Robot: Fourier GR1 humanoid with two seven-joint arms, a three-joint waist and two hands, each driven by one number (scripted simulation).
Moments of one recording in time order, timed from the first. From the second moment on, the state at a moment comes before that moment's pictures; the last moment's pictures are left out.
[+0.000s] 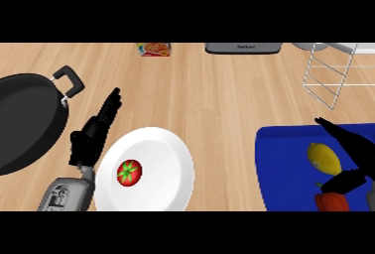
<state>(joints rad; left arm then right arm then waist) -0.17 0.10 -0.03 -1.44 -0.12 -0.01 0.02 -0.08 -0.42 -0.13 -1.43 0.76 0.45 0.05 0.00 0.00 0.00</state>
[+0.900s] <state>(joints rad) -0.18 0.08 -0.03 -1.44 -0.15 -0.01 0.03 -0.08 -0.43 -0.11 -1.50 0.83 0.51 0.03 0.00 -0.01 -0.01</state>
